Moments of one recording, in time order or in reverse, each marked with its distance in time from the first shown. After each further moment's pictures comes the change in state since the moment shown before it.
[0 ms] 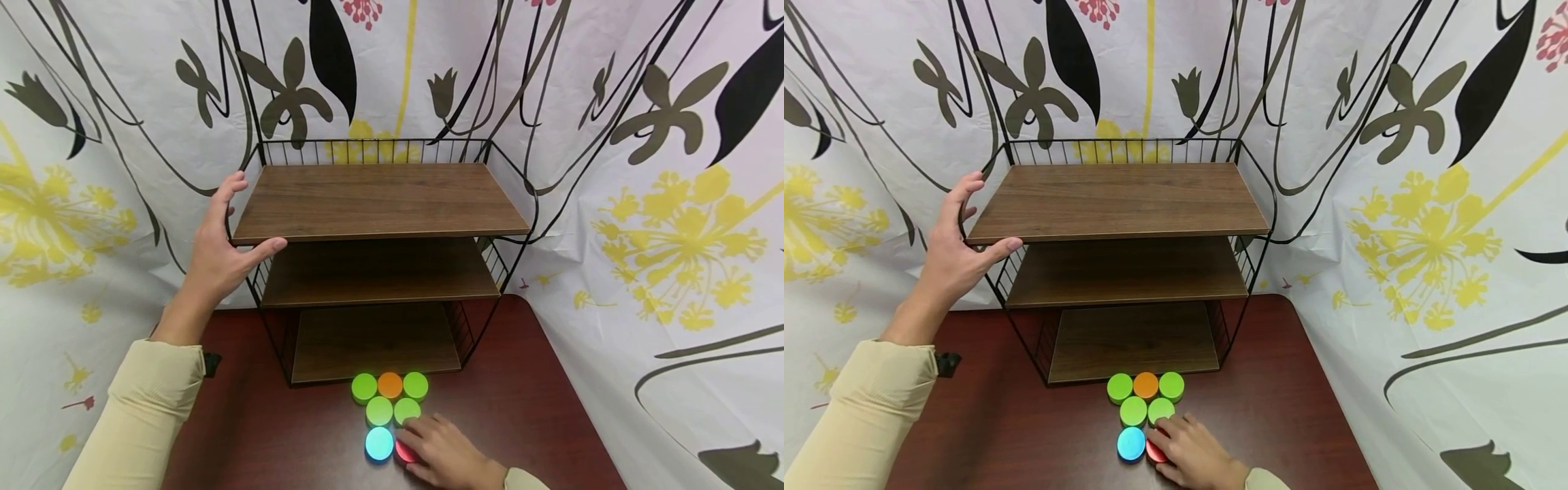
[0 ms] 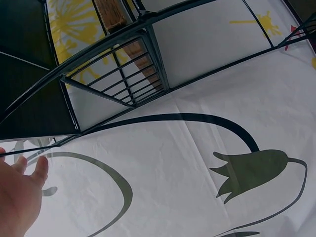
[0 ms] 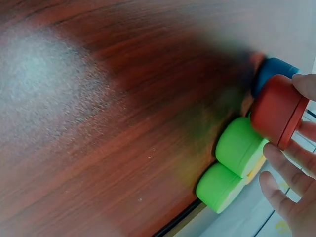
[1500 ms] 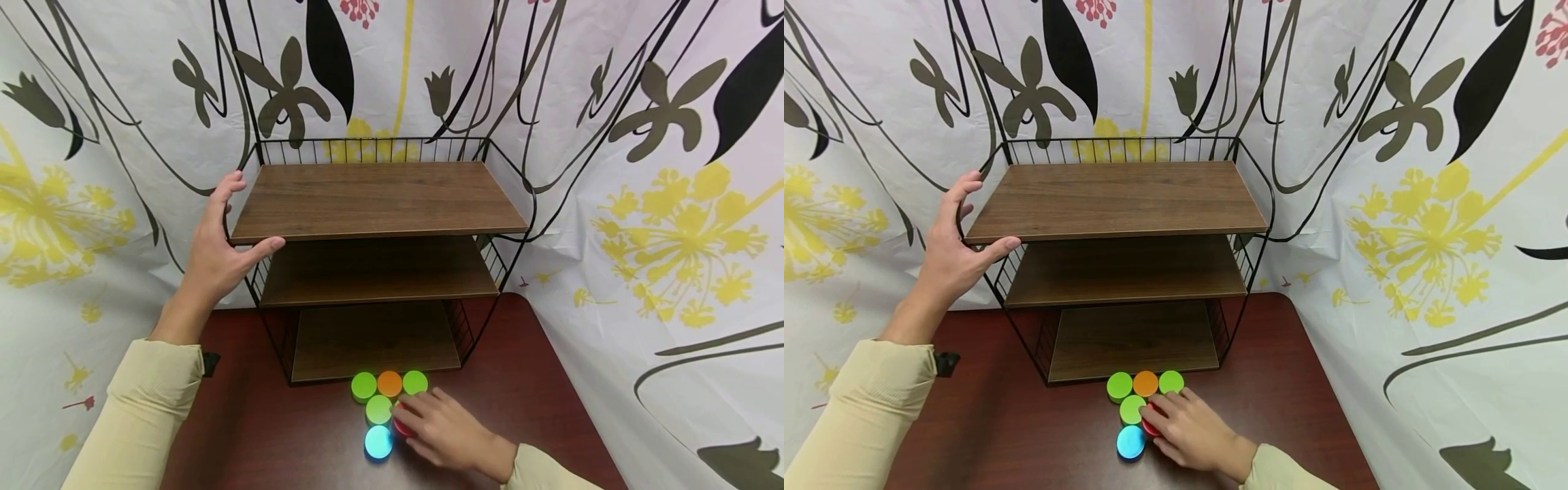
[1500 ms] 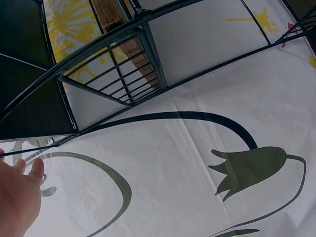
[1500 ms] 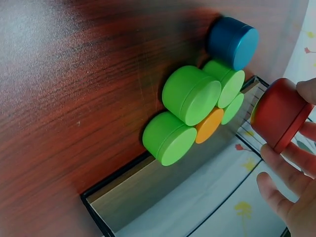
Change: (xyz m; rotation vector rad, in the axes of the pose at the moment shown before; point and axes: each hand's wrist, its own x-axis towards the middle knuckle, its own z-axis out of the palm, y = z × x) left_hand 0.000 0.000 0.001 0.011 -0.001 0.010; right_hand 0.022 0.012 -0.050 -0.078 0.069 -0.064
